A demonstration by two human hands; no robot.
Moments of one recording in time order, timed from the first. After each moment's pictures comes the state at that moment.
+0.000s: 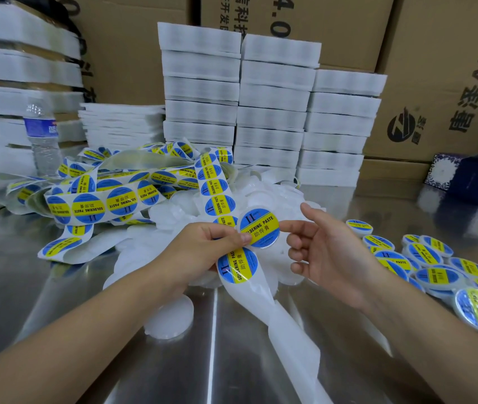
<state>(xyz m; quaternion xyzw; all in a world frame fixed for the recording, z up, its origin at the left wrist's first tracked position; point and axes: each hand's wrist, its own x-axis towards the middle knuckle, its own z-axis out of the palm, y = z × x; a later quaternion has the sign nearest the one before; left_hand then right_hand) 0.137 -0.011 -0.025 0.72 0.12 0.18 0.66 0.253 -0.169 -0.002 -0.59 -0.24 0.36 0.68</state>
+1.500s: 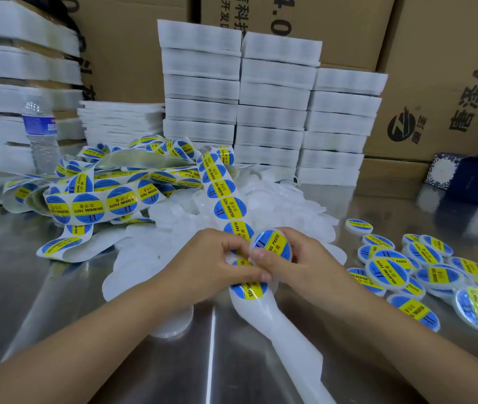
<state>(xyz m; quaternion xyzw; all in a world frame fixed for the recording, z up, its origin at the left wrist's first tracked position) 0.127 -0.023 -0.026 0.85 0.03 0.21 0.48 0.237 -0.160 -0.029 -0.73 -0.47 0.10 0.50</state>
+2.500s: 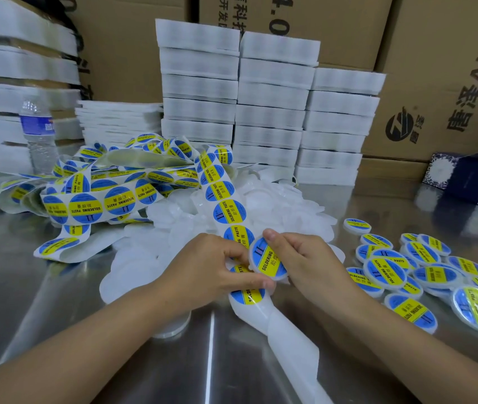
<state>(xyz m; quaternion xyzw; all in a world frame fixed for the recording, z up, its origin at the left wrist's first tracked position) 0.126 -0.025 -0.030 0.89 0.05 0.23 0.40 0.234 -0.160 -0.024 -0.77 -0.41 0.05 0.48</state>
